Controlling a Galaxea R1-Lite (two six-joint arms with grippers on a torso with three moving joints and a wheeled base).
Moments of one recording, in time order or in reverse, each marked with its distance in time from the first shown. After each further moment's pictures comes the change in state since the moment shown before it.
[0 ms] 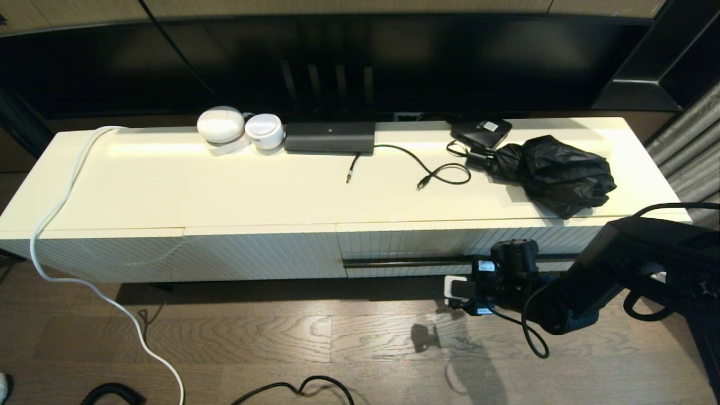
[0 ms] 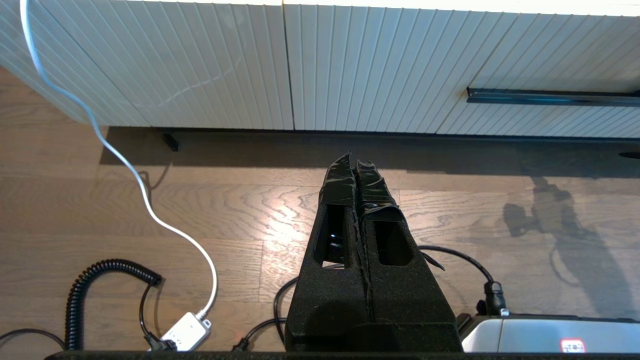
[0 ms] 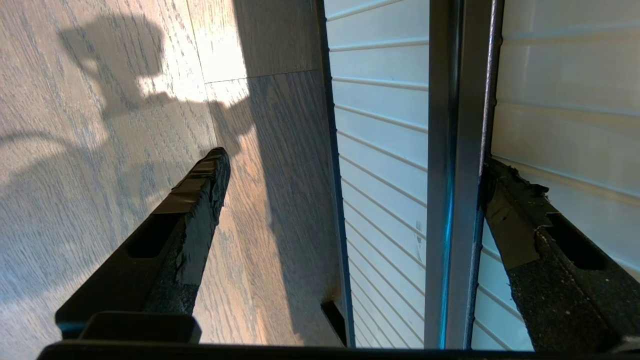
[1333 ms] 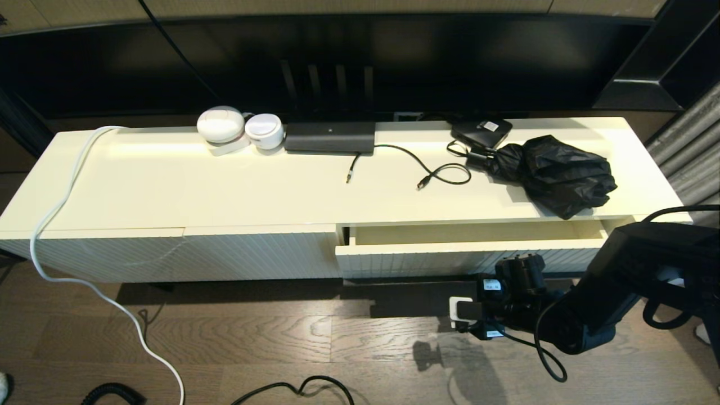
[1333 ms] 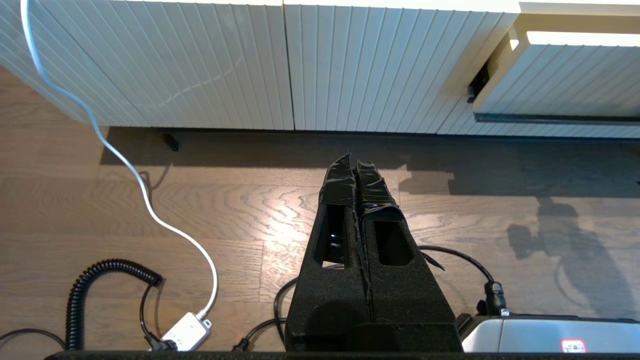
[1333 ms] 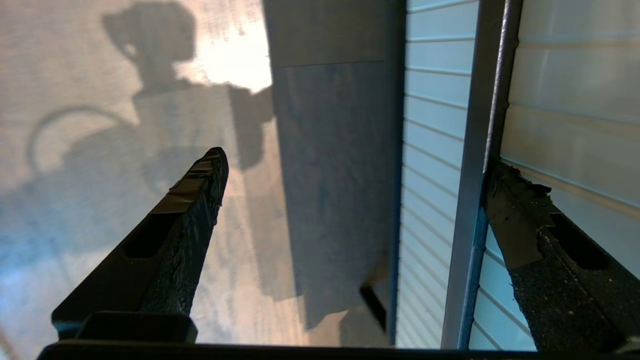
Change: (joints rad) left arm 0.000 0.000 0.000 0.000 0.000 0.000; right arm 0.018 -0.063 0.186 0.005 -0.005 -0.014
